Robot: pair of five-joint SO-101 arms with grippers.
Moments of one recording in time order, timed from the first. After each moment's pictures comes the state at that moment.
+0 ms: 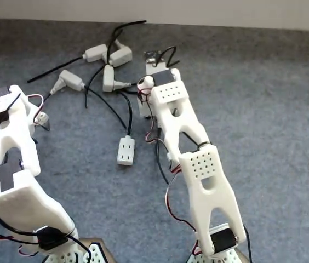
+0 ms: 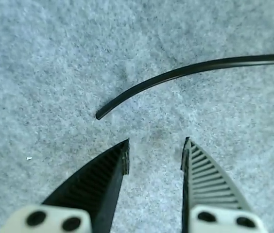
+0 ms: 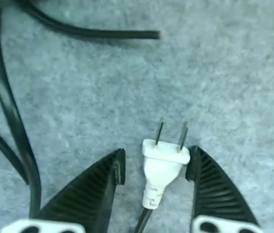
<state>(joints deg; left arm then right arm) -30.4 18.8 2.6 71.7 37.3 -24.4 63.6 -63.6 89.0 -7.7</state>
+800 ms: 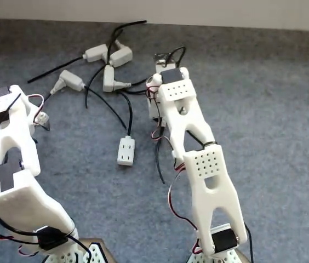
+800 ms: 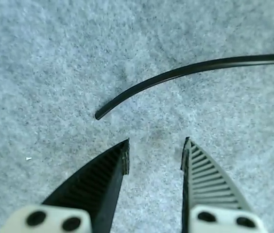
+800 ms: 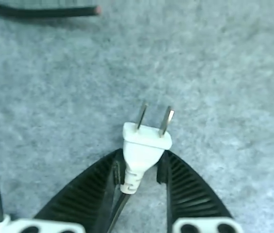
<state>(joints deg) -30.4 18.8 2.6 71.7 37.3 -22.4 63.6 -63.1 91.6 -7.8</state>
